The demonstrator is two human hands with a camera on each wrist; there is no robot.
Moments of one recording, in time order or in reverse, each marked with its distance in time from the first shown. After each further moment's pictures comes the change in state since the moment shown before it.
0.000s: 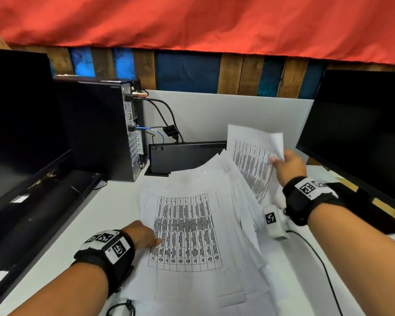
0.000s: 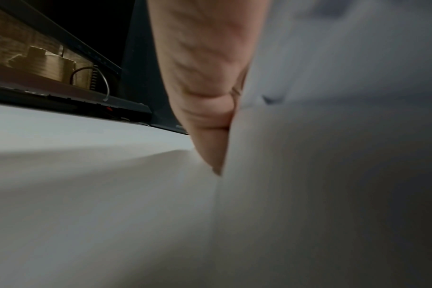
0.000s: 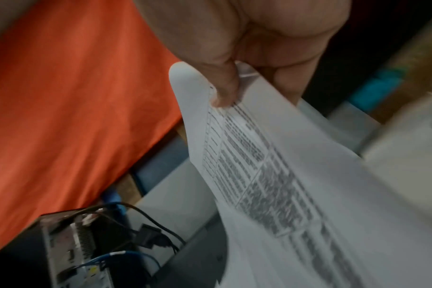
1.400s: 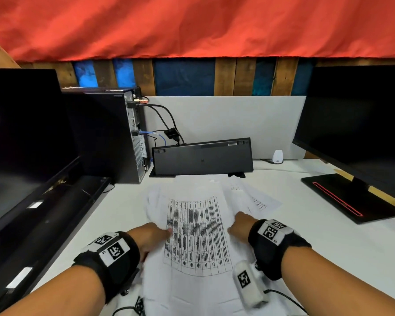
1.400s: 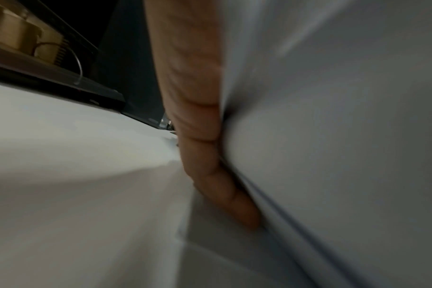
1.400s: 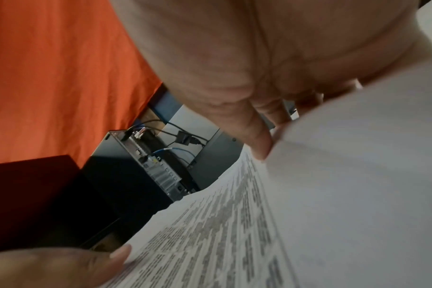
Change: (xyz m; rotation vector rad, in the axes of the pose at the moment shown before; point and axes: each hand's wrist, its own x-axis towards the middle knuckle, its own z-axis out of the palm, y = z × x) left_hand -0.010 -0.013 0.027 -1.069 0.078 0.064; right_hand -0.134 0.011 0.063 -0.665 -0.767 0.227
